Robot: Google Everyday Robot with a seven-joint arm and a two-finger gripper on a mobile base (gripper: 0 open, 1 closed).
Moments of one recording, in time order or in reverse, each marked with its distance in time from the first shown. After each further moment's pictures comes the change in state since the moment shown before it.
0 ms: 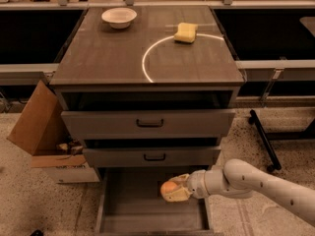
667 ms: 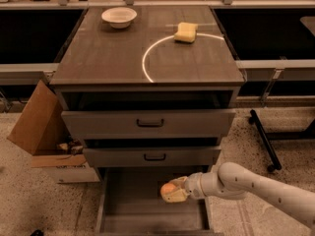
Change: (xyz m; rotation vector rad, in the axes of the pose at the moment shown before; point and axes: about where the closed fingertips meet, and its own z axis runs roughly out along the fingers) arm 0.030 -0.030 0.025 0.026 0.023 0.023
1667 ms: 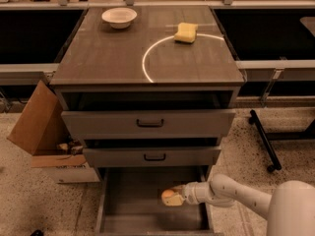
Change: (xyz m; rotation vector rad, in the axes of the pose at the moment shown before) arm 0.090 -0.089 0.080 0.053 0.004 0.104
